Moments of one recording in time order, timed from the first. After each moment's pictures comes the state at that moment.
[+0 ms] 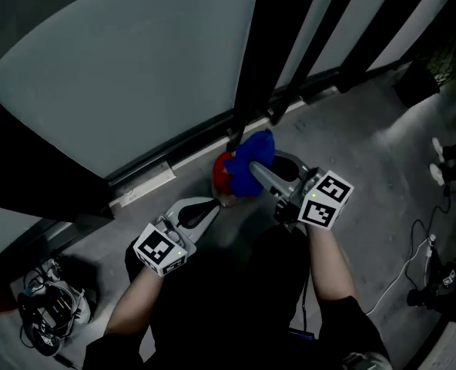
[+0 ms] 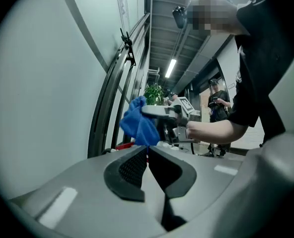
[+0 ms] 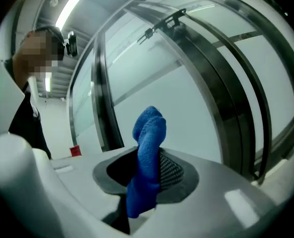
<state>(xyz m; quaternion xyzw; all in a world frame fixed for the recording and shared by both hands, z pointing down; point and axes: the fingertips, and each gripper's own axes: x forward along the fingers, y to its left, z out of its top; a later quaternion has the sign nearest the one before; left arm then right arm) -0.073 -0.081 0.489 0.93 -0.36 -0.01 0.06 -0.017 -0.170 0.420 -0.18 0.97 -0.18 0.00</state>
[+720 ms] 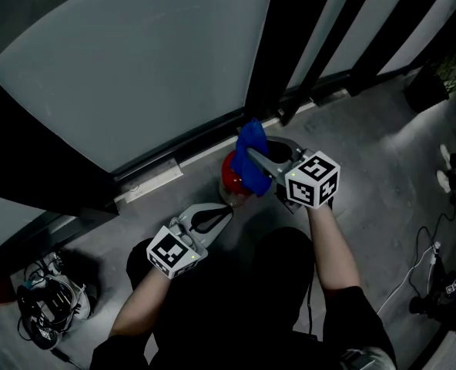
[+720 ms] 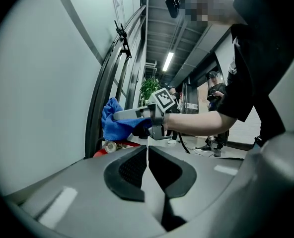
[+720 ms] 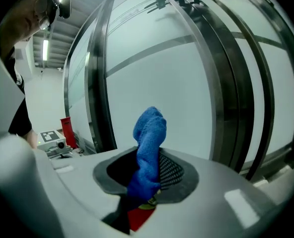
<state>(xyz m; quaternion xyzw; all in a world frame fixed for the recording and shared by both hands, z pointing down) -0.062 -0.069 0.517 0.94 -0.34 0.02 0.06 -0.050 -0.214 0.481 -0.19 0.97 -0.10 -0.14</state>
